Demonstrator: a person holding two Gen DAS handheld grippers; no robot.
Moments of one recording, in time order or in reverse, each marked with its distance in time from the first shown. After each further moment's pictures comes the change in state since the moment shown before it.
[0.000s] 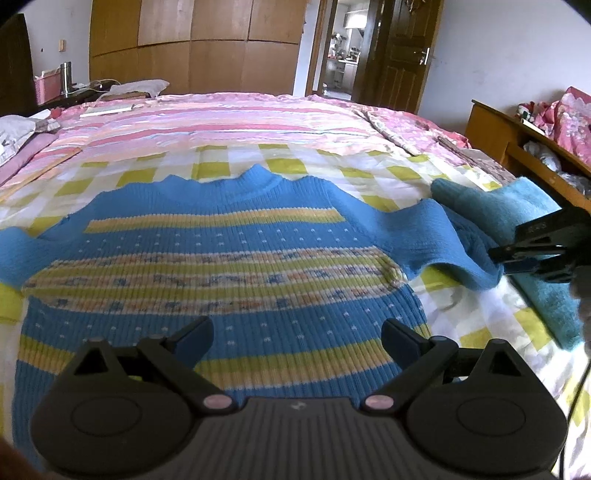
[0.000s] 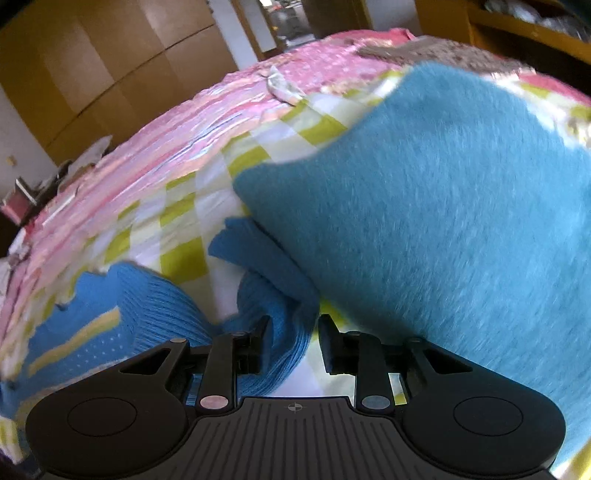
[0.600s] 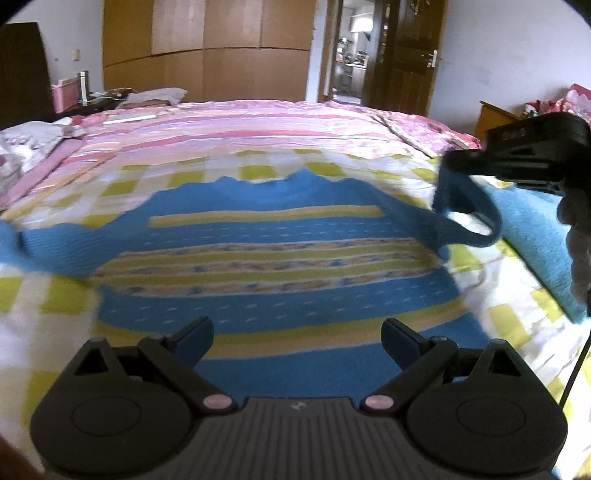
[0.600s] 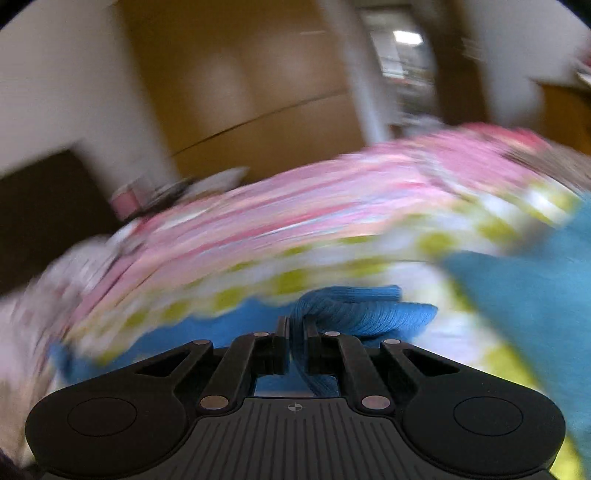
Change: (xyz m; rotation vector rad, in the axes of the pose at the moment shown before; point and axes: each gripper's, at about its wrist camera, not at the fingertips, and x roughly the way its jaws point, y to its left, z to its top) left arm -0.045 0.051 -0.019 0.018 -0.025 0.061; right arm -0.047 0.145 -0.047 -0.374 -0.226 0.322
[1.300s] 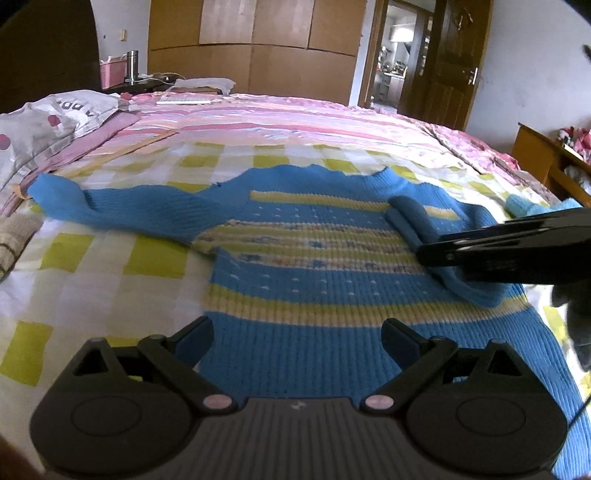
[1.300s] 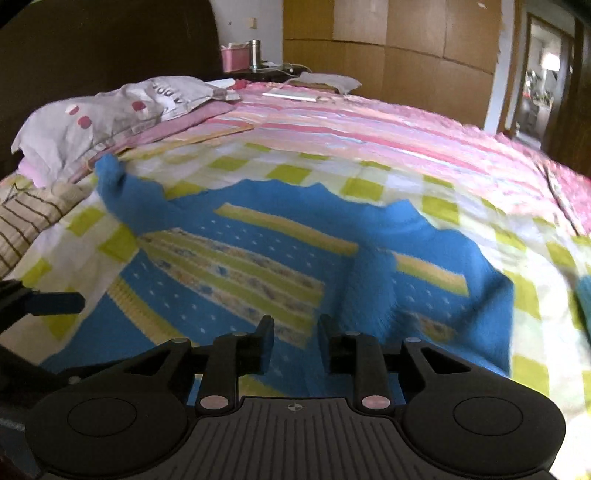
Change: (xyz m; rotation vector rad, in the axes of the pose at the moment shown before) left arm -0.010 0.081 -0.022 -0.101 -0.010 0.056; right arm 0.050 0.119 -0.065 -0.428 0.263 0.065
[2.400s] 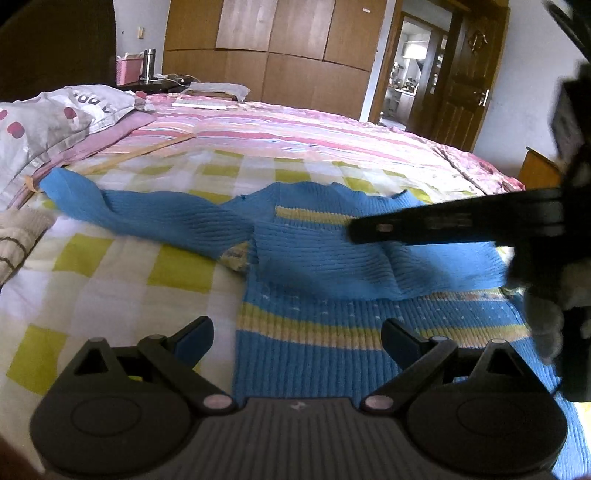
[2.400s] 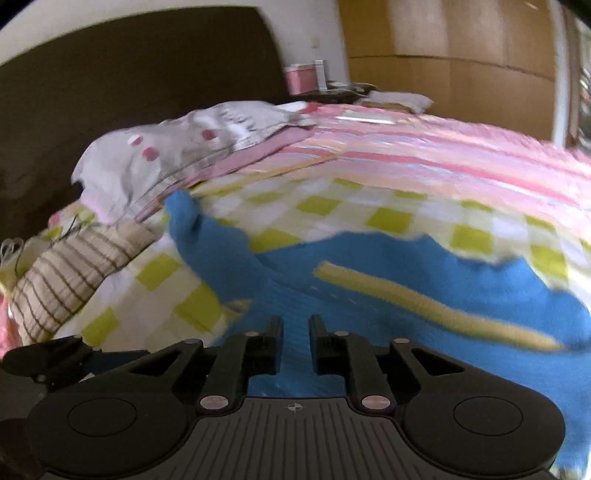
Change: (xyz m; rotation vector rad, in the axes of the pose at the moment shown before) left arm 0.000 0.025 0.008 -0.056 -0.035 -0.006; right arm 0.022 0.021 0.042 0.039 -0.062 0.256
